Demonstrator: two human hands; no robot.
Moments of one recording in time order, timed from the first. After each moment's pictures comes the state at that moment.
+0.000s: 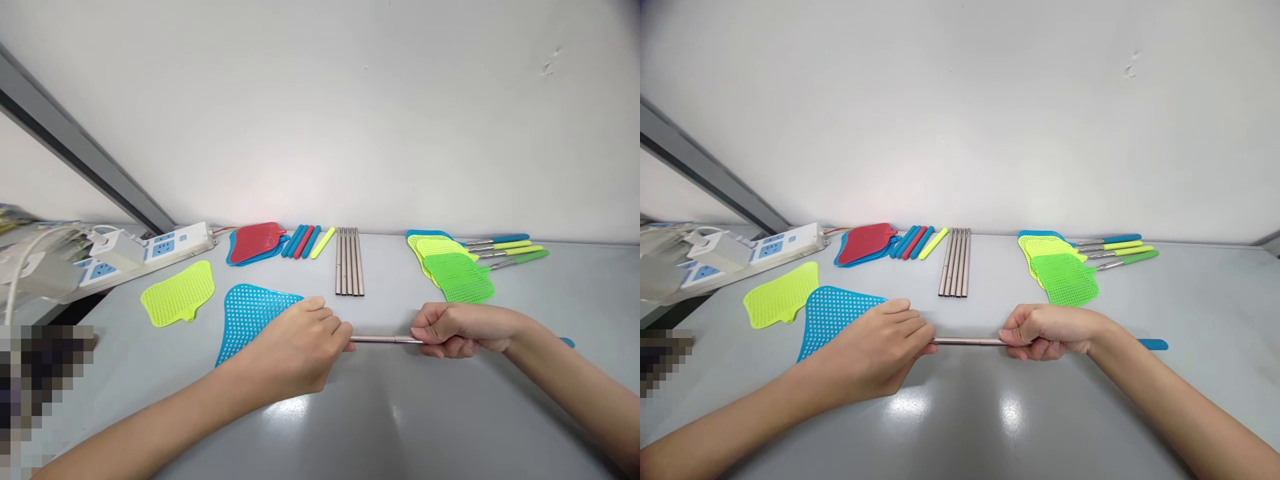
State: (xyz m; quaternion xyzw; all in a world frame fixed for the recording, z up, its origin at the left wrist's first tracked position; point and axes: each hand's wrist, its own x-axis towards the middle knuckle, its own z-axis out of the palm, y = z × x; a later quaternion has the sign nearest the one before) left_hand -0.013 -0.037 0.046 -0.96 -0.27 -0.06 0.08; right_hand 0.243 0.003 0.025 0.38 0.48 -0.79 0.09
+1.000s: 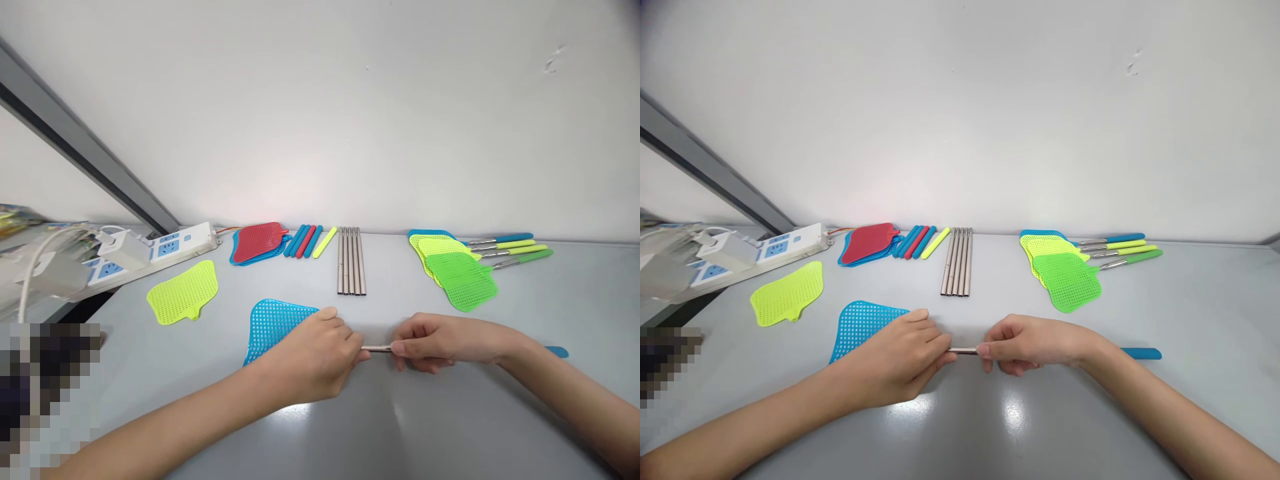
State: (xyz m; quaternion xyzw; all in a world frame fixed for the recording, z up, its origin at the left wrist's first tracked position) left_hand -0.003 -0.042 0.033 -0.96 -0.29 -0.02 -0.03; right_hand 0.218 -0.014 0.032 0.37 0.61 -0.70 0.06
